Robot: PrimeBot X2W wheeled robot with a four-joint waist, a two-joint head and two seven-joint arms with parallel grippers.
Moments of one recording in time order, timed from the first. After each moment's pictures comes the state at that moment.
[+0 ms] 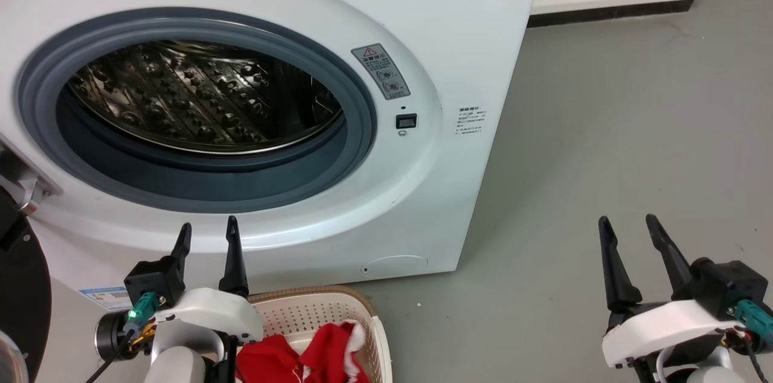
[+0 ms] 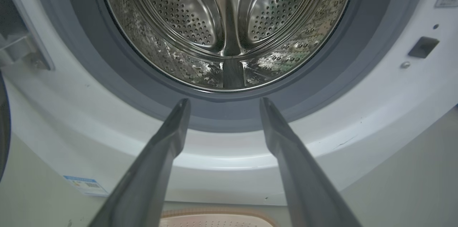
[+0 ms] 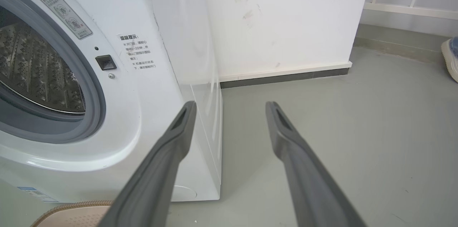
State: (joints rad) left arm -0.21 0.11 -0.02 0.42 -0.27 0.02 -0.26; right arm -0.03 -0.05 -0.02 0.06 0.16 0.13 -0.10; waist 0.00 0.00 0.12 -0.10
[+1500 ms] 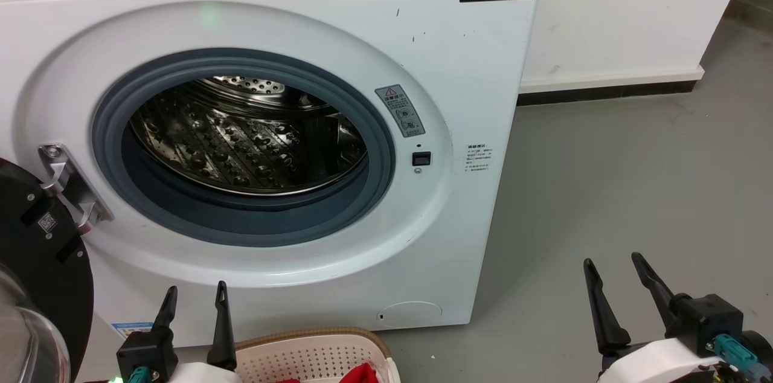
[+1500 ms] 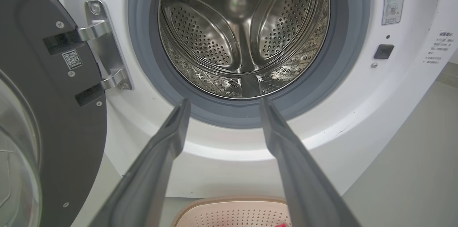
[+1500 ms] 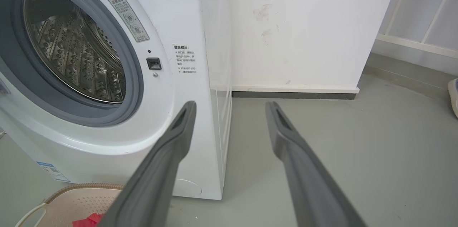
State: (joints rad) left arm 0.10 0.16 -0.04 0.09 -0.20 0.09 -0.16; right arm 0.11 -0.05 0.01 -0.06 0.07 0.13 -0.02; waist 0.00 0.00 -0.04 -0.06
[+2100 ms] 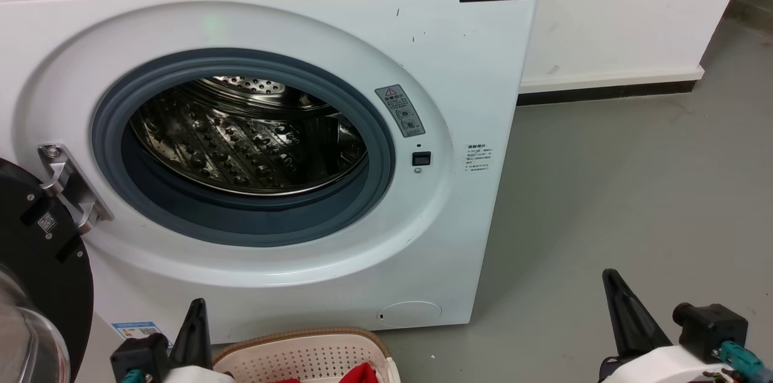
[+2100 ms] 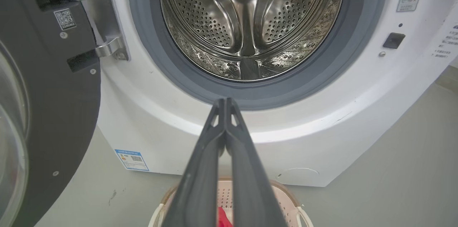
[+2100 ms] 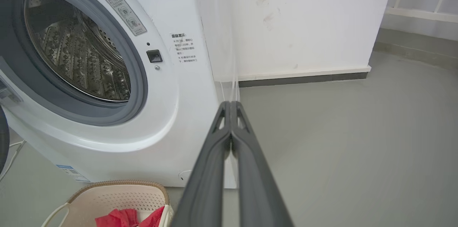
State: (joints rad) left arm 0.10 0.15 -0.04 0.13 -0.27 0.09 -0.13; right arm 0.12 -0.05 0.02 -0.02 0.17 0.13 -0.02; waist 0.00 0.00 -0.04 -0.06
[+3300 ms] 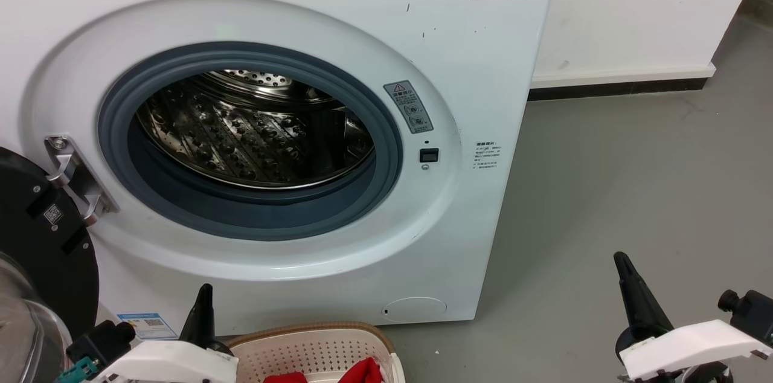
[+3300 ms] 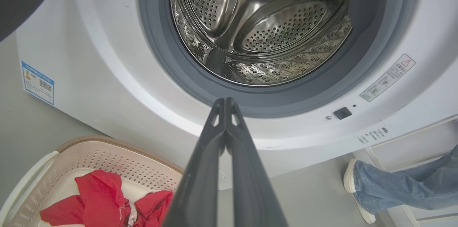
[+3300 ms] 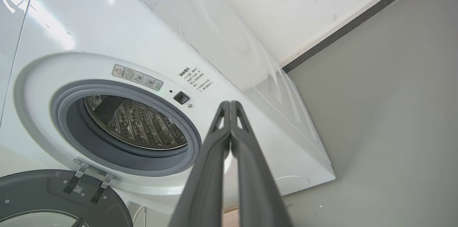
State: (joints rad) left arm 0.03 0.11 0.02 0.17 -0.84 0.00 -0.04; right arm 0.04 -0.08 0.00 0.10 0.82 0.13 0.00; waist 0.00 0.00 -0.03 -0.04
